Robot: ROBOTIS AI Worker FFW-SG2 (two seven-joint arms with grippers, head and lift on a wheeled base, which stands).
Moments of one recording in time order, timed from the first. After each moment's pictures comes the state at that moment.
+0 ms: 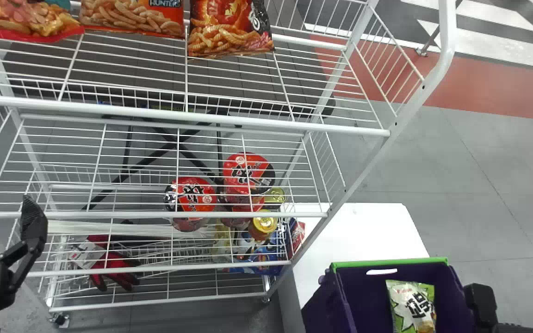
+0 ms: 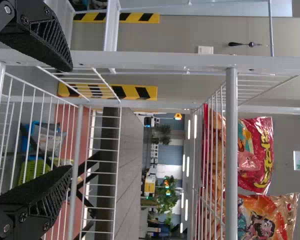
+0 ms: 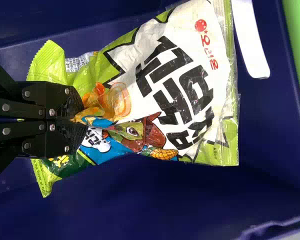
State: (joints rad) left arm 0.36 0.28 -0.28 -1.49 0.18 -0.56 0.37; right arm 0.12 -0.49 -0.51 -0.91 0.08 0.73 0.54
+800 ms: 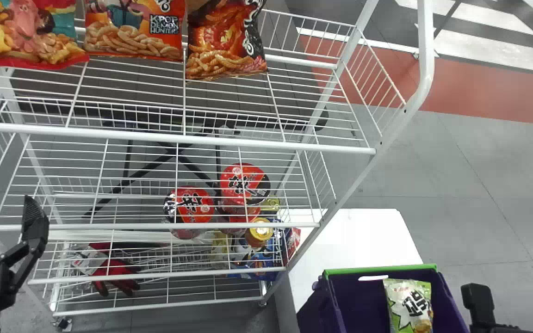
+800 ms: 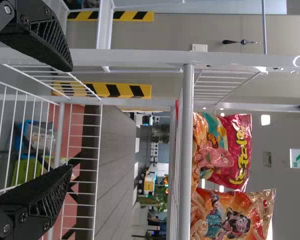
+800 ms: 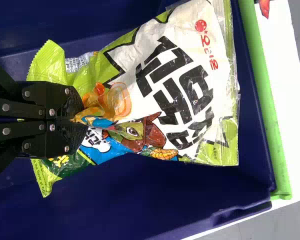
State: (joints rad) left arm 0.36 0.29 -0.29 -1.49 0.18 -0.55 0.37; right arm 0.14 -0.47 -0.51 -0.93 0.08 0.71 0.54
